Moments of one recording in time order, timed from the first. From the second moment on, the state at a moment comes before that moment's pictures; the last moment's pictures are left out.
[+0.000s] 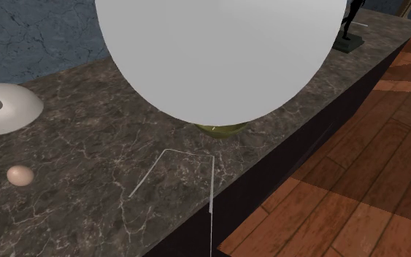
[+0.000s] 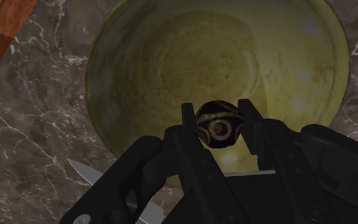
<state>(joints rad) -0.02 -0.08 0.40 -2.06 -0.05 2.13 -0.03</state>
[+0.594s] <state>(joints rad) -0.02 -0.09 0.40 -2.06 -0.04 2.12 -0.04</state>
